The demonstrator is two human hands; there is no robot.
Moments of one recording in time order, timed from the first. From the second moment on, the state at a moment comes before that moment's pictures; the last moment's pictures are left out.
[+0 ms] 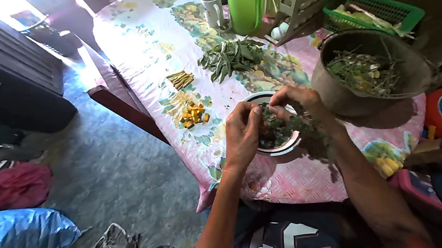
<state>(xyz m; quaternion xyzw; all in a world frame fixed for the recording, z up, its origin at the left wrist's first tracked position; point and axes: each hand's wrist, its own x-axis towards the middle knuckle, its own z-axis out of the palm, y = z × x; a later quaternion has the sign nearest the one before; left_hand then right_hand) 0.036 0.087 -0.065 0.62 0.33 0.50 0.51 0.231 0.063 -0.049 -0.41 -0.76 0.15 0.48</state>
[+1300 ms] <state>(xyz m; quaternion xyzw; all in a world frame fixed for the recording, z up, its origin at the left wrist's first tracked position) 0.038 0.092 -0.072 0.79 0.40 0.39 0.26 0.390 0.043 0.037 -0.82 -0.56 0.10 0.11</state>
